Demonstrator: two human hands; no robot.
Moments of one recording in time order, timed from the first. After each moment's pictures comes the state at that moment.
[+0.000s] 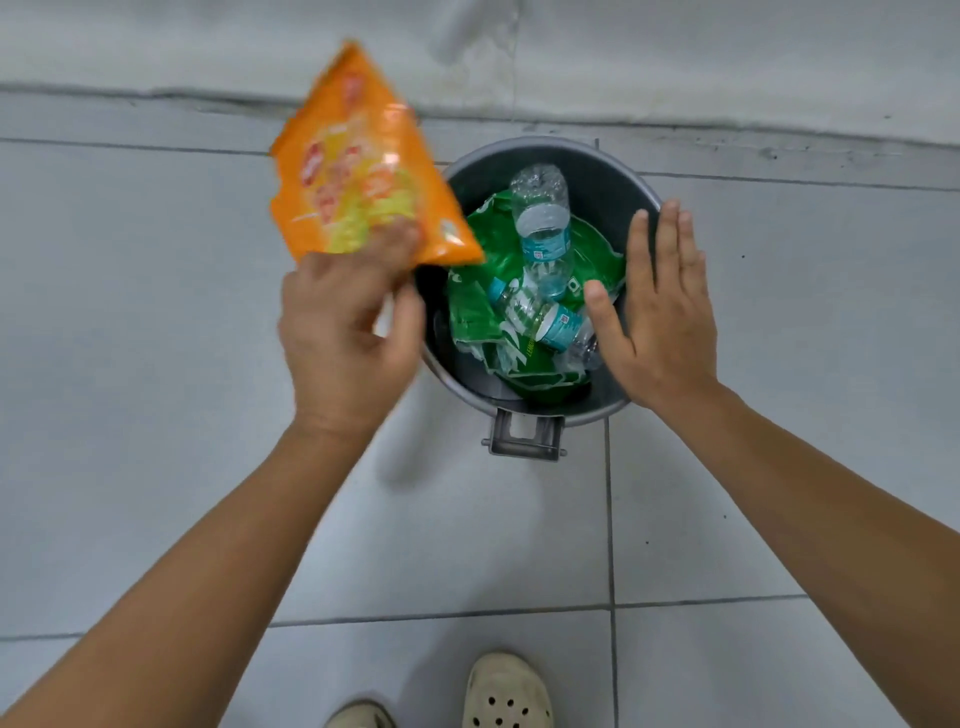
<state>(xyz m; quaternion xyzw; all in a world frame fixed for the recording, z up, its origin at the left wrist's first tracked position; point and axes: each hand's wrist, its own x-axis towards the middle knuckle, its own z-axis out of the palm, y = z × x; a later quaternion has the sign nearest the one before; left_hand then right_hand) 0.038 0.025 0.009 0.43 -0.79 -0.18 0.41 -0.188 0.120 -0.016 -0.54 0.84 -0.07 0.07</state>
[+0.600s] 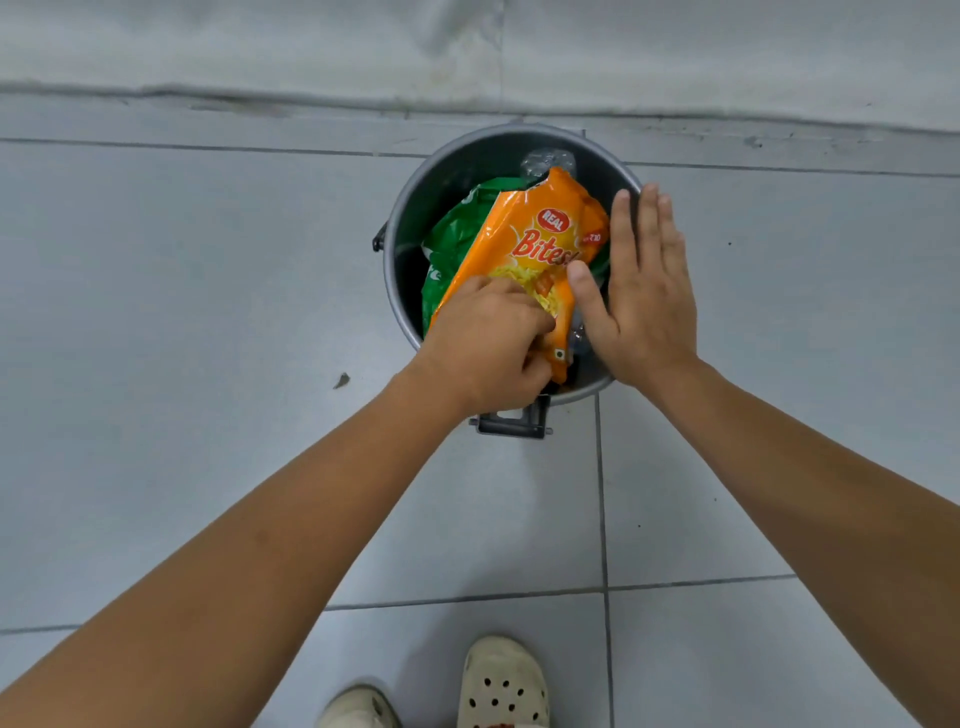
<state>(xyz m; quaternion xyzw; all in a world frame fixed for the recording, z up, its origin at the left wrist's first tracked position) -0.032 0.049 0.004 0.22 -0.95 -0.22 -0.02 -0.189 0.121 -0.015 -0.53 0.84 -0.10 0.08</state>
